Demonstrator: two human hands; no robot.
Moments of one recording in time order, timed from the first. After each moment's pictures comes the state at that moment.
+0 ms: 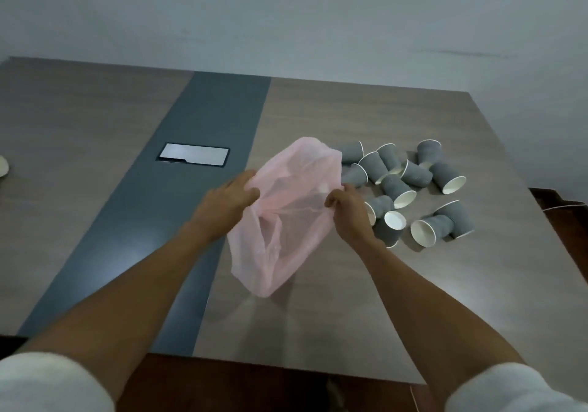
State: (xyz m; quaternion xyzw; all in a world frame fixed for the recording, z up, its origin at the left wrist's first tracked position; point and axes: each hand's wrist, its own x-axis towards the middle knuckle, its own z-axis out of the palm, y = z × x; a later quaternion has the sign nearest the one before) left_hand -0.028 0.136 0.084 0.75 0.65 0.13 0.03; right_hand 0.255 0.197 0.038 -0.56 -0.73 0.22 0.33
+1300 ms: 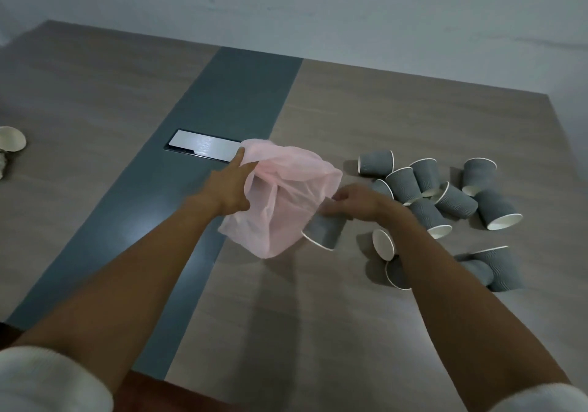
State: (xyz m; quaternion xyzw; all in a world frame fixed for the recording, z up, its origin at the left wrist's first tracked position) left_hand -0.031 0.249 0.086 0.62 0.76 -0.02 0.19; right_hand 0.258 0.350 0.052 -0.50 -0.74 0.45 -0.01
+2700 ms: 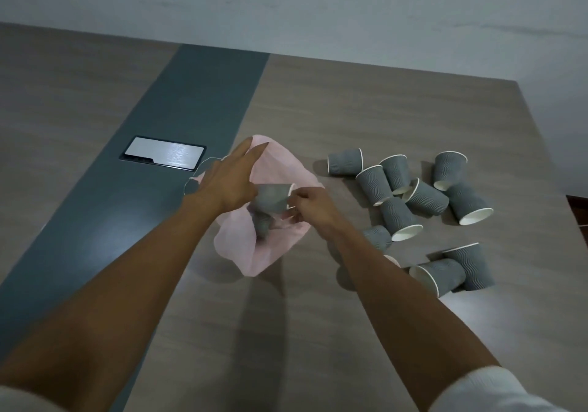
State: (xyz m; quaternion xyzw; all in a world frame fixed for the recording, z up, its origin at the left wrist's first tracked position) left_hand 0.045 0.317 0.089 0.67 0.73 0.05 0.13; right_hand 0.236 0.354 0.015 -0.52 -0.53 0.63 0.22
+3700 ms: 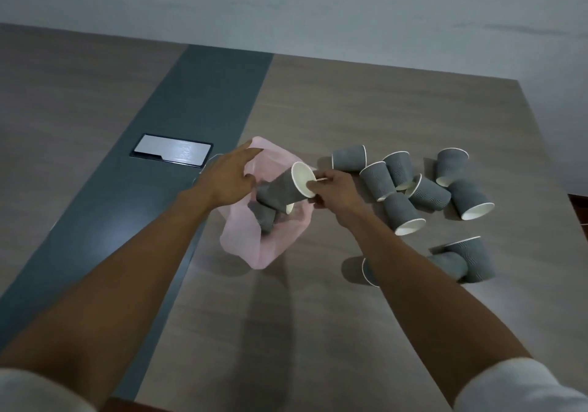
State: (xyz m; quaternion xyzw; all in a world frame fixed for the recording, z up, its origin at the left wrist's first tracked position) left_hand 0.017 0.304 0.083 0.66 0.72 0.14 0.19; right_hand 0.260 0.355 0.046 -0.55 -0.50 0.61 0.28
